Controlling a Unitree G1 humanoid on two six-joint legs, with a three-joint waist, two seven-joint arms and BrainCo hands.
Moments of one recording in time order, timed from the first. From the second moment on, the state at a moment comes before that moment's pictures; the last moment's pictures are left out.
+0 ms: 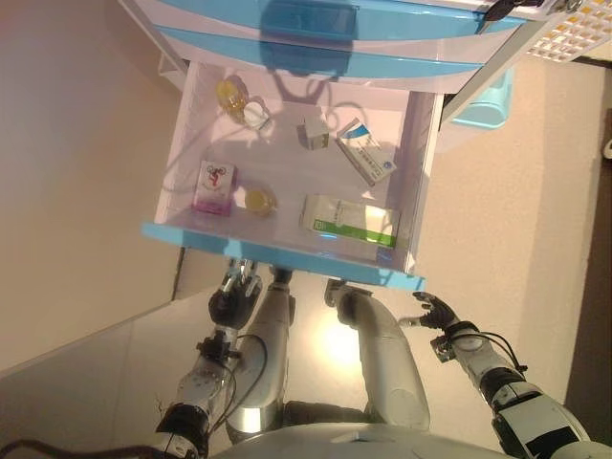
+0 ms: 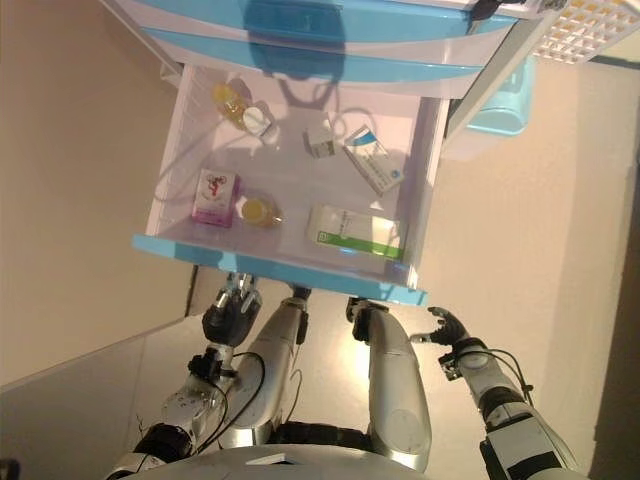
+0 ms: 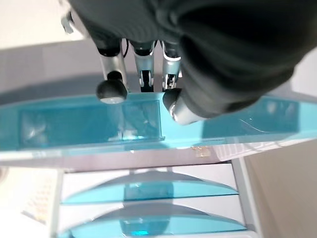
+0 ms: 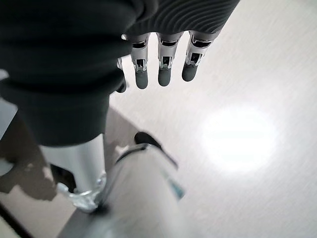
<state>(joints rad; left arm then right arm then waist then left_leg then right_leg) -0.01 0.18 -0.13 0.67 -1.53 0.04 -0.93 -0.29 -0.40 0.26 1.13 0.02 -0.18 0.05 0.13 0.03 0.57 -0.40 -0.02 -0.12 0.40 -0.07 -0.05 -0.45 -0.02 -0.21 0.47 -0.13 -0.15</state>
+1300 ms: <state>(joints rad) -0.07 0.34 -0.11 1.32 -0.29 -0.06 -0.05 -0.15 -0.40 0.06 1.25 -0.06 -0.10 -0.37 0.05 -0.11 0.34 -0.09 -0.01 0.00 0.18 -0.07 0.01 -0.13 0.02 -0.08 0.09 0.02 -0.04</state>
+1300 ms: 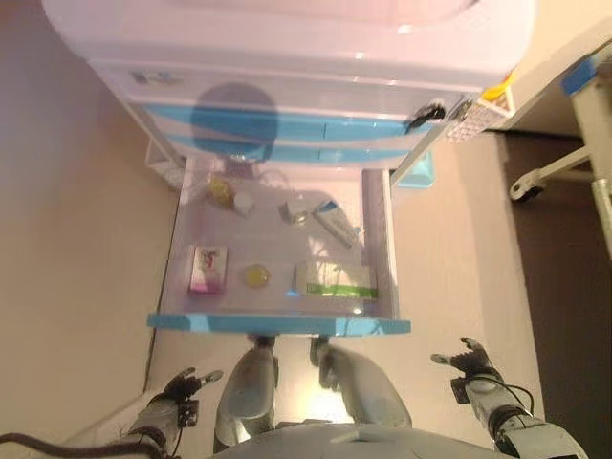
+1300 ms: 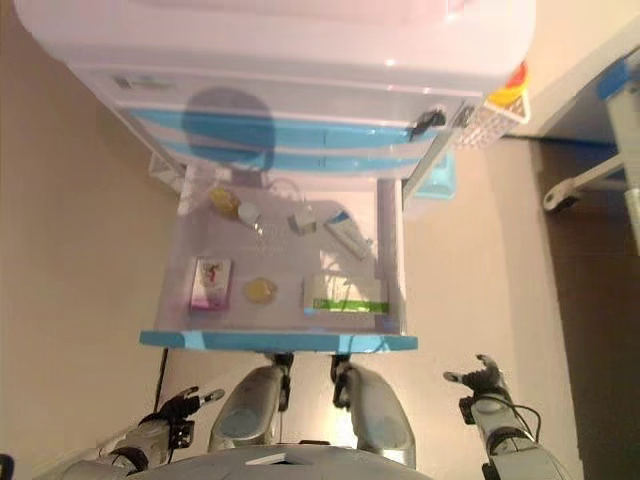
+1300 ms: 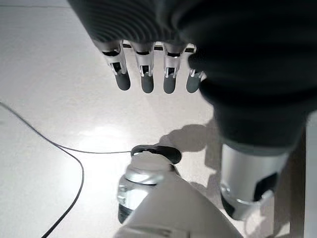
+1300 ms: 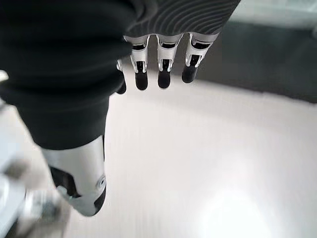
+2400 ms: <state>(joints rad) 0.09 0.26 -0.05 1.31 -0.26 -0.05 0.04 -0.17 -0.63 0.33 0.00 -0.34 -0.37 -0.08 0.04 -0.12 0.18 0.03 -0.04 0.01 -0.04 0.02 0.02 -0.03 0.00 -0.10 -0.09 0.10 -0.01</state>
